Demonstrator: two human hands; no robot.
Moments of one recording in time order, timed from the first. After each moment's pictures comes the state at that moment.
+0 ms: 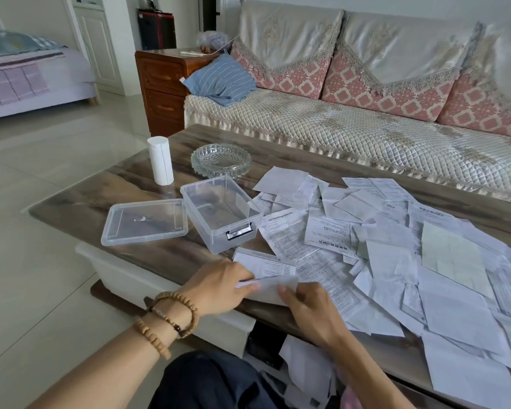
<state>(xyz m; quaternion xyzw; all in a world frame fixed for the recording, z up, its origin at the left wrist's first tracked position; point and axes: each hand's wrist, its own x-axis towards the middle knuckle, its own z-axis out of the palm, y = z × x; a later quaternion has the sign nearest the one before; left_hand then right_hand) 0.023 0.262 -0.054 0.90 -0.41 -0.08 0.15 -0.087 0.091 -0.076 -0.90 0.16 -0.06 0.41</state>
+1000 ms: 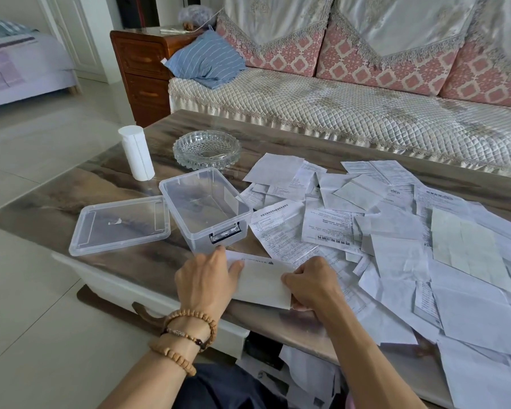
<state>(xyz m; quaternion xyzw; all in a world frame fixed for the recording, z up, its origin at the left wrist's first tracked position) 0.039 0.227 -0.090 0.97 -0.15 0.11 0.13 -0.026 0.066 -0.073 -0.81 0.37 0.03 0.45</state>
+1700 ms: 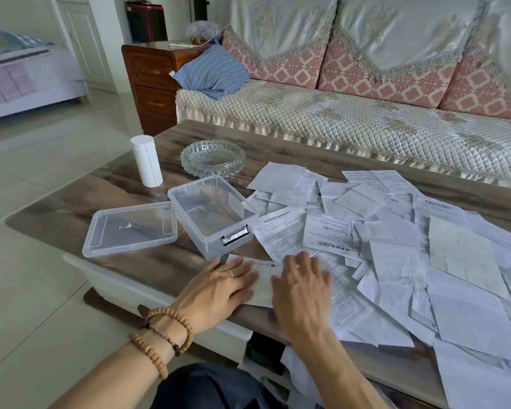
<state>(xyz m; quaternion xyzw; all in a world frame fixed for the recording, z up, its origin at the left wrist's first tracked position) 0.050 0.257 -0.102 0.87 -0.47 -0.03 0.12 -0.039 0.104 -0.086 -0.96 0.22 -0.16 0.06</state>
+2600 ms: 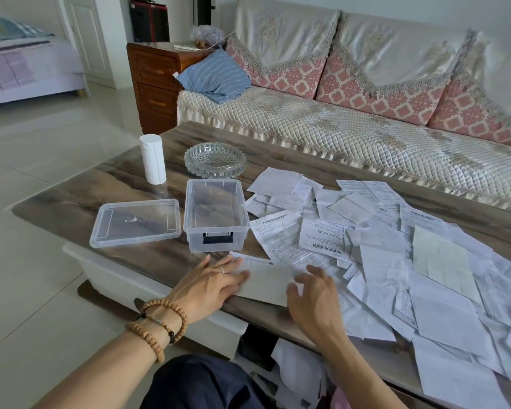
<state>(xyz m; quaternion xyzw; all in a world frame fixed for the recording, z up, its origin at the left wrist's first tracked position) 0.046 0.273 -0.094 0.89 -0.43 -0.10 0.14 -0.072 0.088 -0.073 -0.93 0.28 -0.07 0.25</state>
